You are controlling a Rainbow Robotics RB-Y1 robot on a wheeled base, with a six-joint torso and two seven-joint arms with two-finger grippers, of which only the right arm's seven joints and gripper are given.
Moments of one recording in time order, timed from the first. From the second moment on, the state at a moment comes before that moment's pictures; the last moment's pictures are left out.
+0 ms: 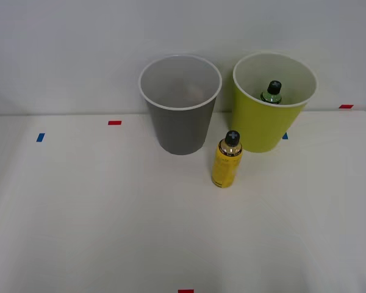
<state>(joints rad) 1.15 -0.08 -0.10 -1.75 0.19 -1.13 1.06</state>
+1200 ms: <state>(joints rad) 1.15 -0.08 -0.10 -1.75 0.19 -1.13 1.06</state>
